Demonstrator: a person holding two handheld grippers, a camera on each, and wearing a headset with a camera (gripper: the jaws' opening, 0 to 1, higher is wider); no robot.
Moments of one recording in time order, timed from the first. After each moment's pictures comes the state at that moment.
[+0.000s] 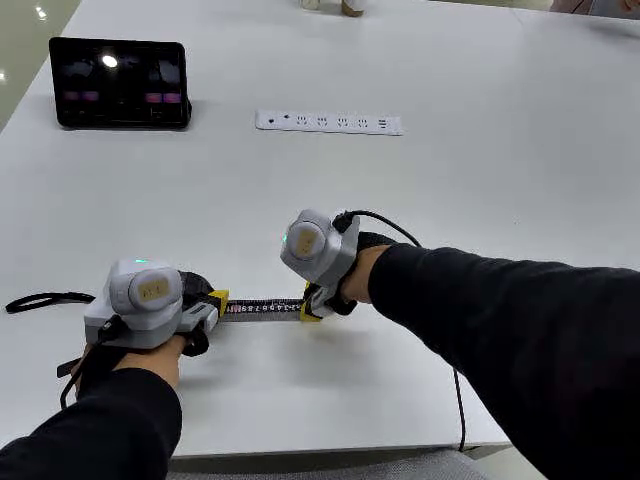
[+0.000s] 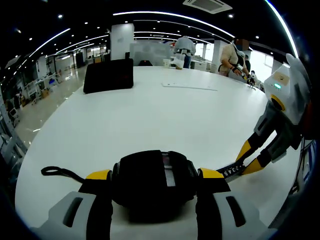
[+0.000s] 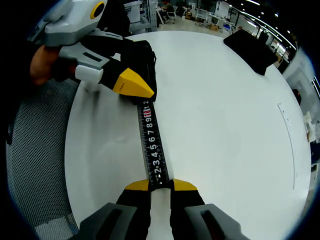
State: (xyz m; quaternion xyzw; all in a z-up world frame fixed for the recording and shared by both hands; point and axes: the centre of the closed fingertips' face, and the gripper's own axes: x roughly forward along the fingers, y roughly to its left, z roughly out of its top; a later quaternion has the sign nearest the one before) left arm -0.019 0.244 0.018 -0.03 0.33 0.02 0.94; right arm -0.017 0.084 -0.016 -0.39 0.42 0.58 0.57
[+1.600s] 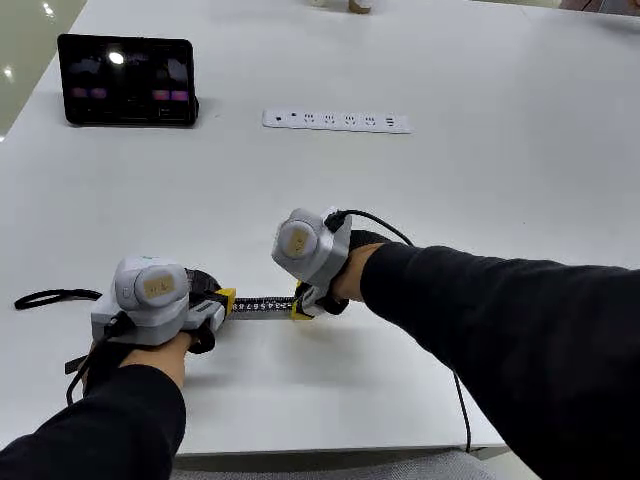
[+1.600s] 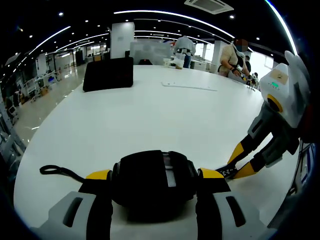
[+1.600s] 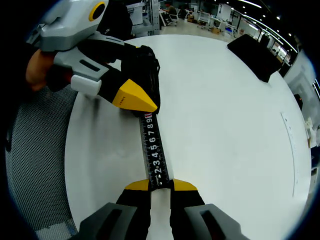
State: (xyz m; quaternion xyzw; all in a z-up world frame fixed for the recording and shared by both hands) left arm -0.017 0.245 0.016 -0.04 0.33 0.01 0.94; right arm -0.019 0.107 -0.018 -0.39 0.41 0.59 0.57
